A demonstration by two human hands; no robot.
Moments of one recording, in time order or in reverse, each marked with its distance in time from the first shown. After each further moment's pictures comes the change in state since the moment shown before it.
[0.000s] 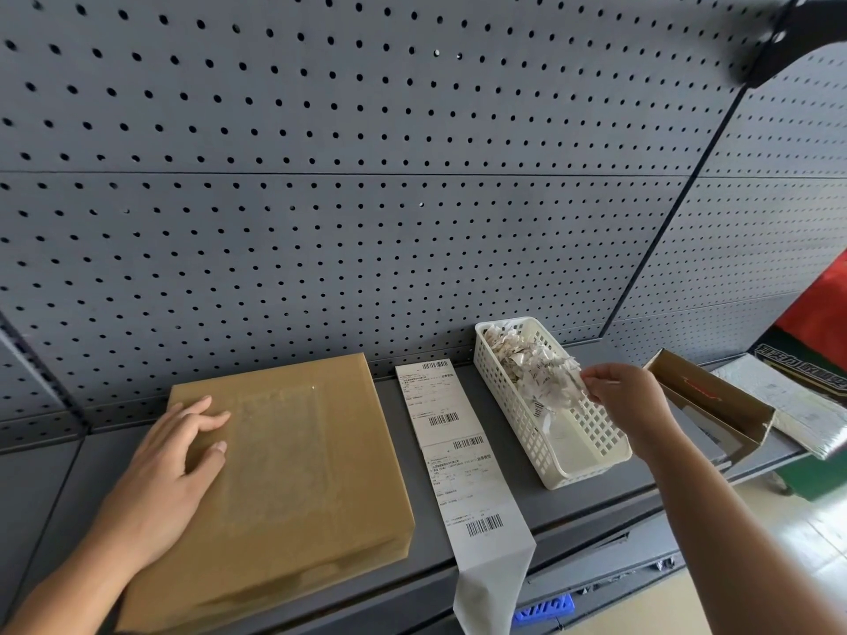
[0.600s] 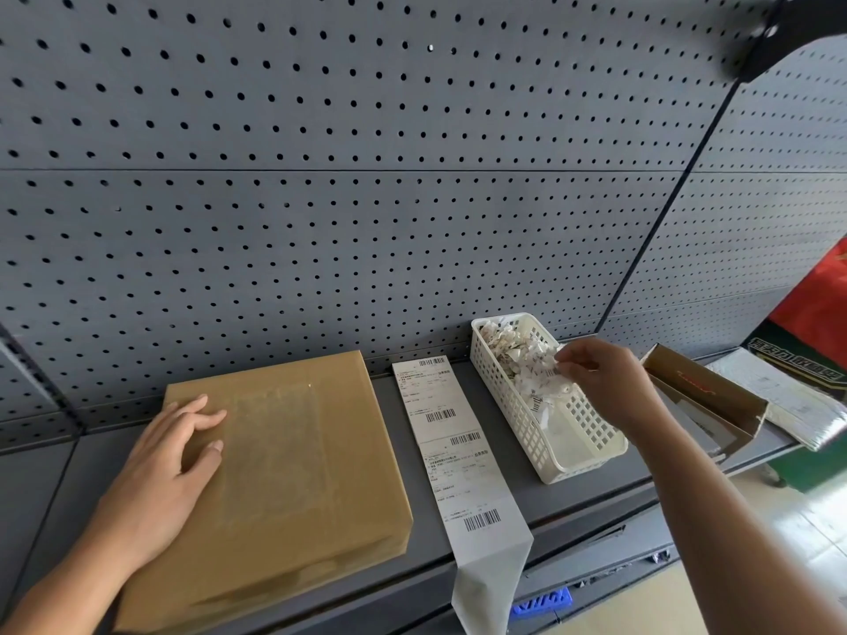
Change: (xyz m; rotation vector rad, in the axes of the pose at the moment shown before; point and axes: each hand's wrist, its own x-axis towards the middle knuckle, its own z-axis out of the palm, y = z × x) left_hand 0.001 -0.001 0.000 0.004 0.002 0.003; right_hand -0.019 -0.034 -0.002 -0.191 -0.078 -0.305
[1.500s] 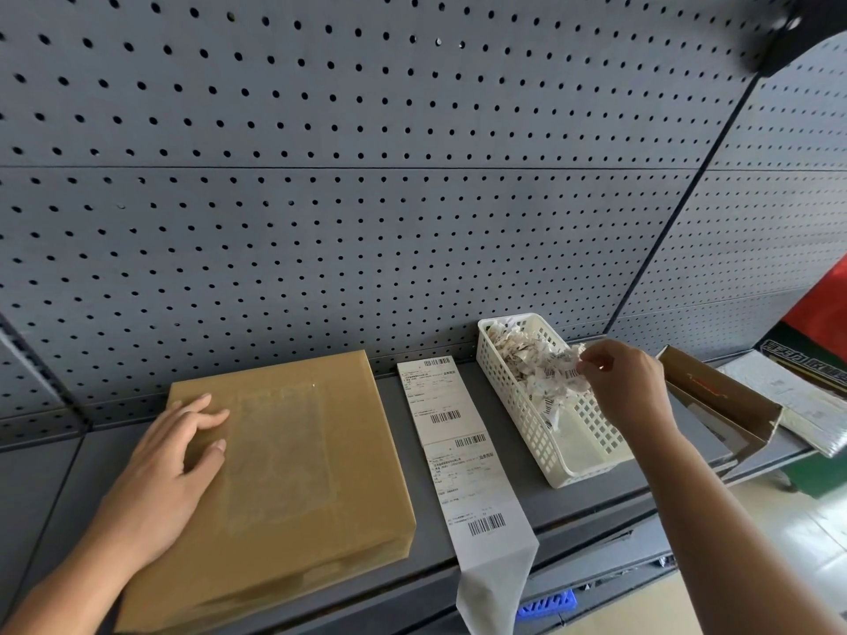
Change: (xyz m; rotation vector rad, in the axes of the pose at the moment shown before) left_hand 0.001 -0.004 0.002 0.009 -0.003 0.015; right_hand 0.011 0.014 0.010 -0.200 0.212 0.030
